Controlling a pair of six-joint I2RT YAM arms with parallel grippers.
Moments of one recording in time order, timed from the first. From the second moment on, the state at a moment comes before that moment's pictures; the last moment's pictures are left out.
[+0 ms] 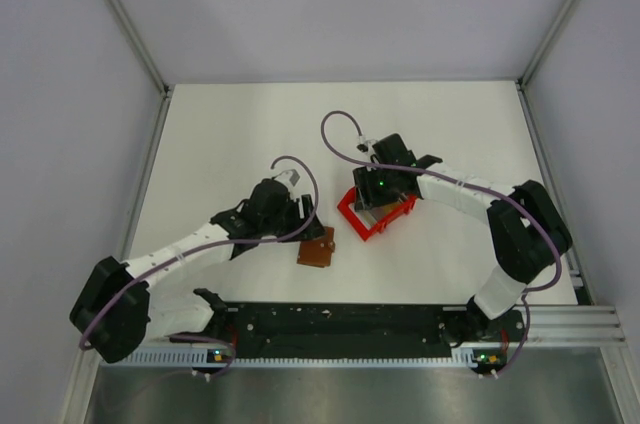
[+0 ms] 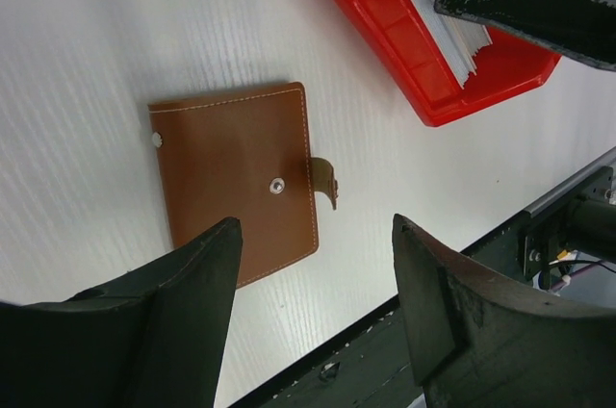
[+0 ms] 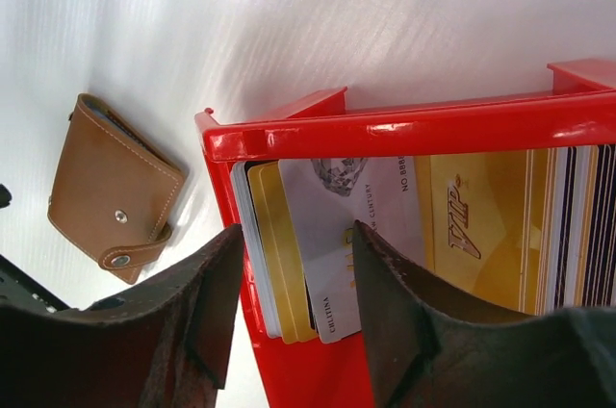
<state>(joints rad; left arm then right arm) -0.67 1.16 0.61 -0.21 0.17 -0.72 0.59 1.66 1.06 -0.39 -0.23 0.28</state>
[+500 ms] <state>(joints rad) -0.70 1.41 0.73 0.01 0.31 -0.76 0.57 1.67 1.06 -0.39 -0.22 0.27</state>
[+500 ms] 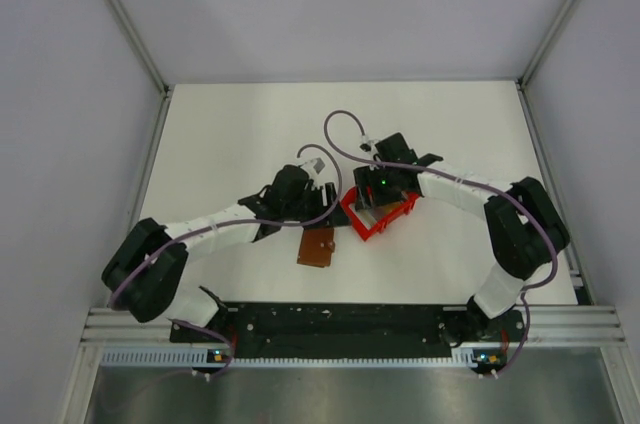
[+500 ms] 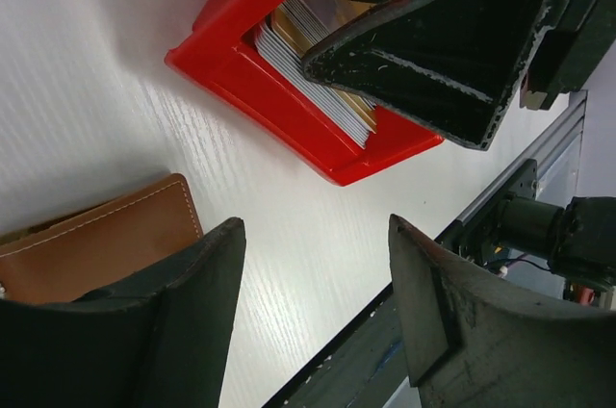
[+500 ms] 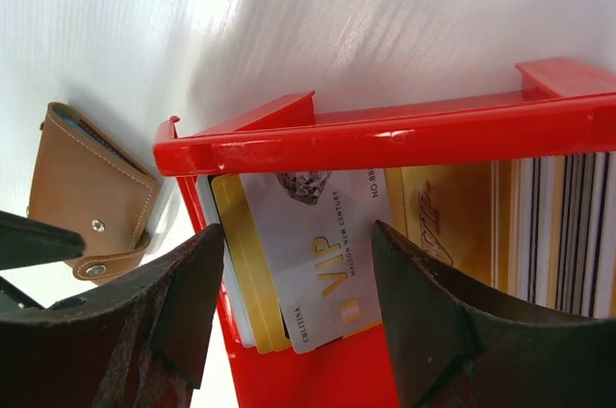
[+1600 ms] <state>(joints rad) -0.71 1.65 0.73 0.25 0.34 -0.90 0.55 1.70 1.07 -0.37 -0.30 0.27</state>
